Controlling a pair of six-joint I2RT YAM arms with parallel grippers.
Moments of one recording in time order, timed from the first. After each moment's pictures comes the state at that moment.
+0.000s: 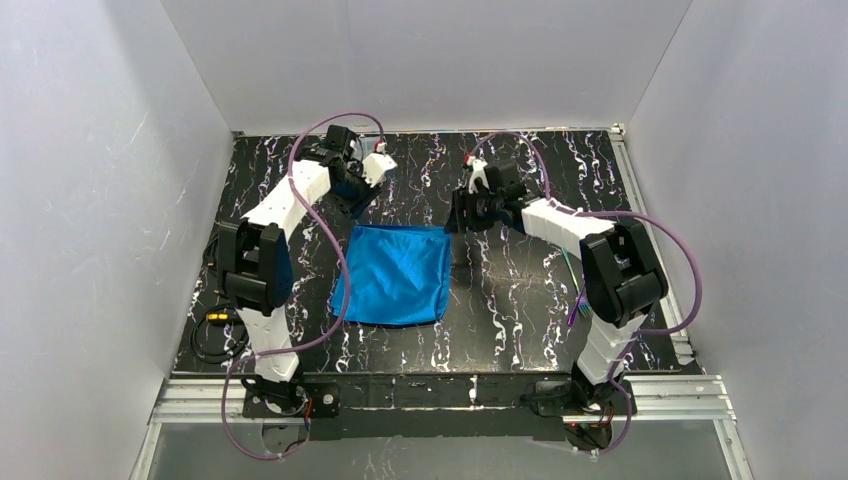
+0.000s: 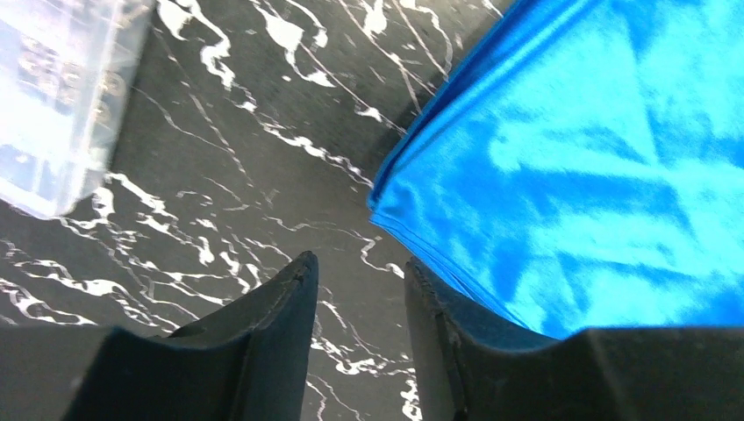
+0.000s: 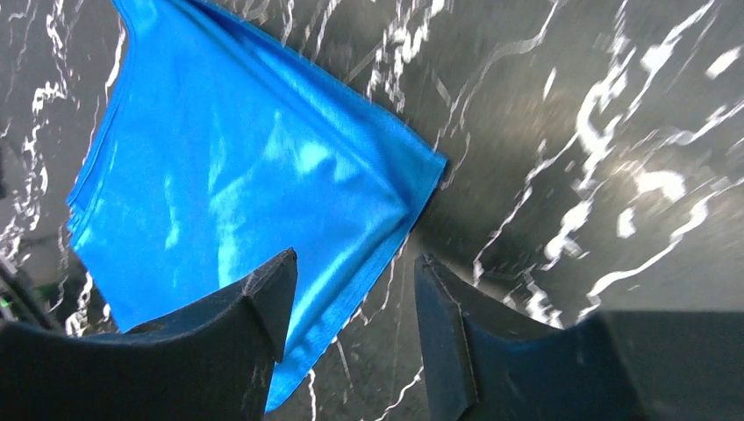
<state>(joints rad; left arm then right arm) -0.27 1.92 1.63 -0.86 0.14 0.64 0.48 1.81 1.24 -0.19 -0.38 0.22</state>
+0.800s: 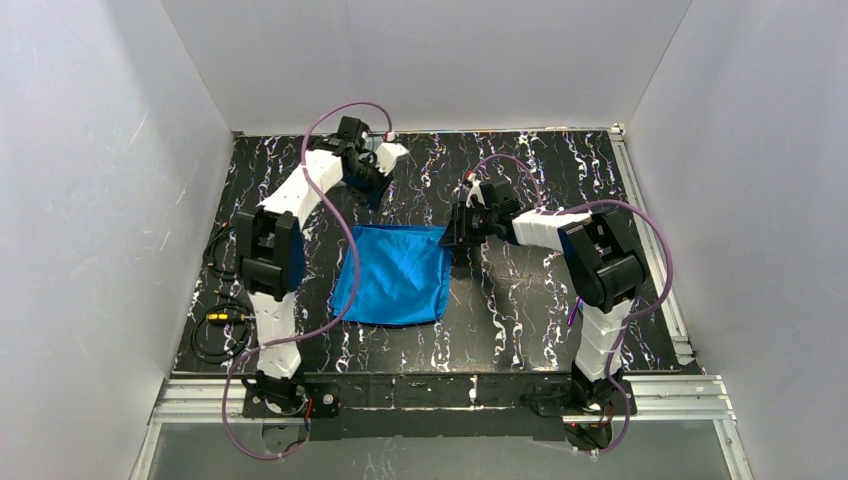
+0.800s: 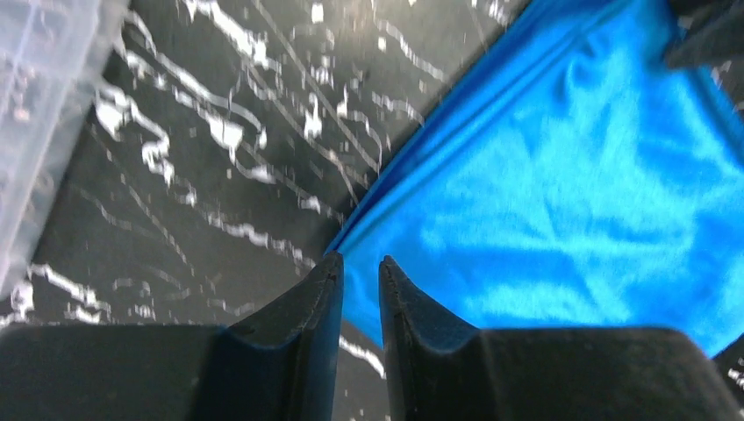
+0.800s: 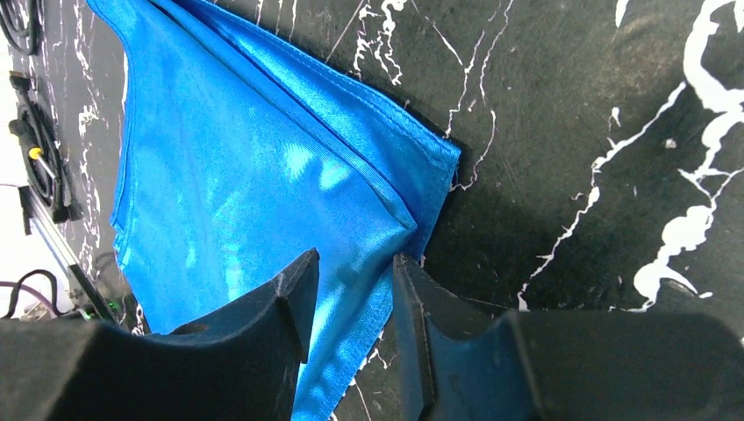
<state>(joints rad) -0.29 2.01 1.74 -0.91 0.31 0.53 0.48 1.93 1.10 0.04 -0.50 0.47</state>
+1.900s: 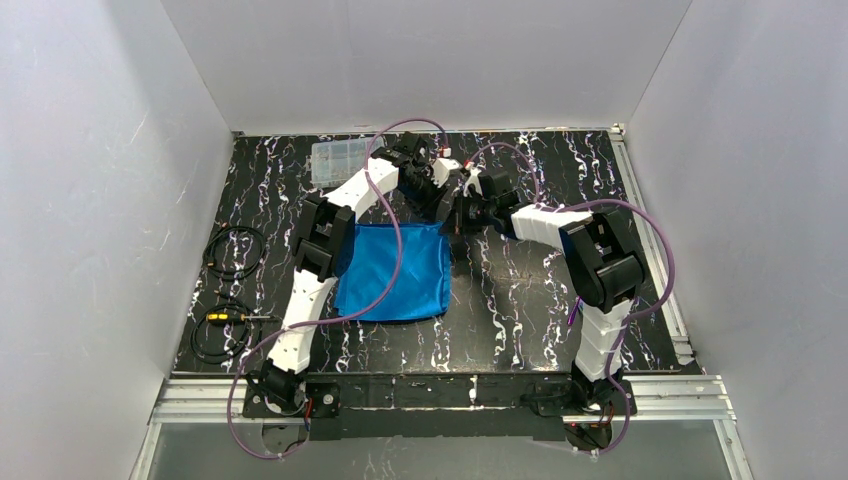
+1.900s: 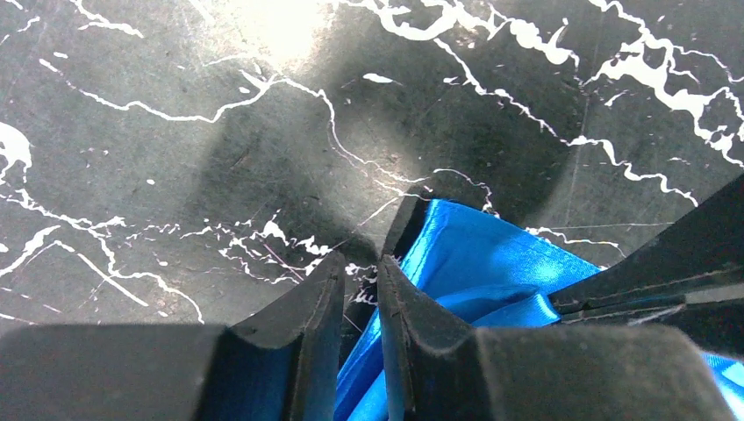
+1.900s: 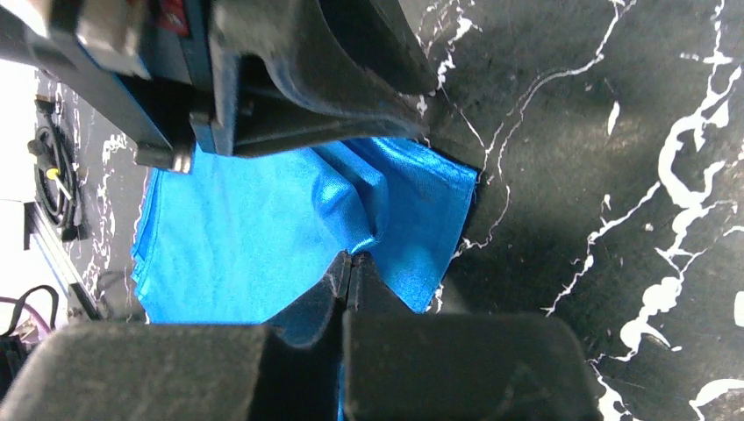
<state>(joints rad) -0.48 2.46 2.13 -0.84 0.49 0.44 0.48 1.93 1.15 0.07 -0.48 0.46</state>
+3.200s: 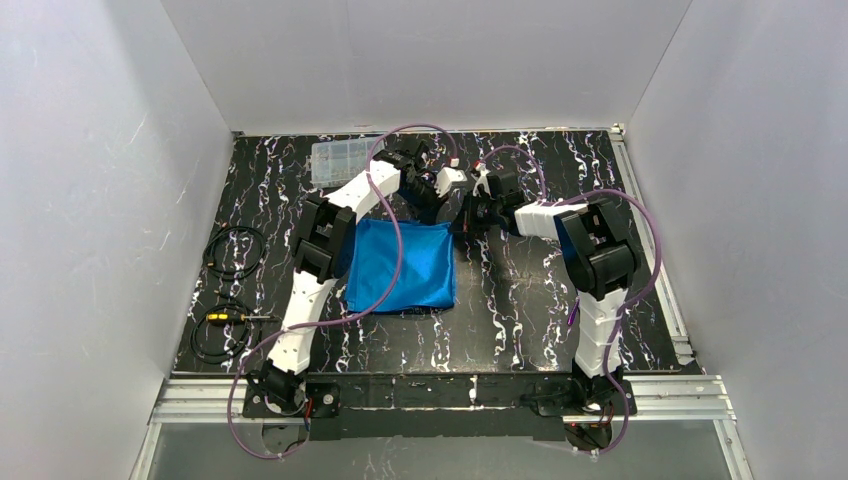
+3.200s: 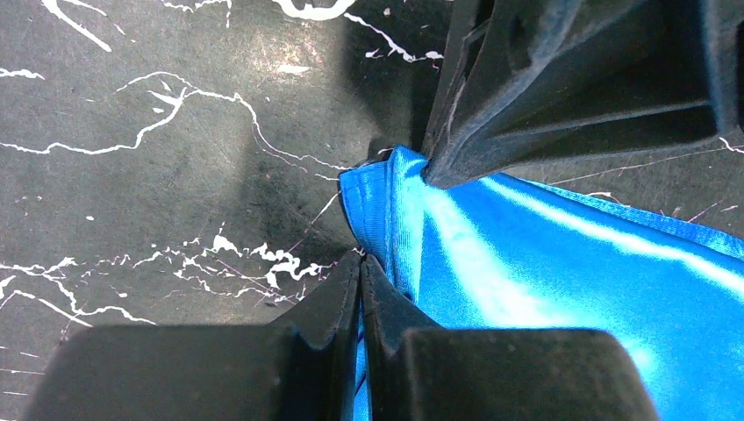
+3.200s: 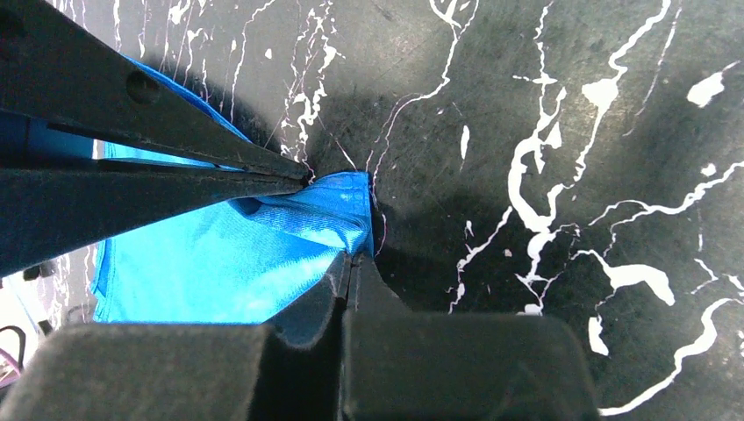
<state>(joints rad) -0.49 2.44 2.09 -0.88 0.54 0.65 0.42 2.03 1.18 0.11 -0.47 0.45</state>
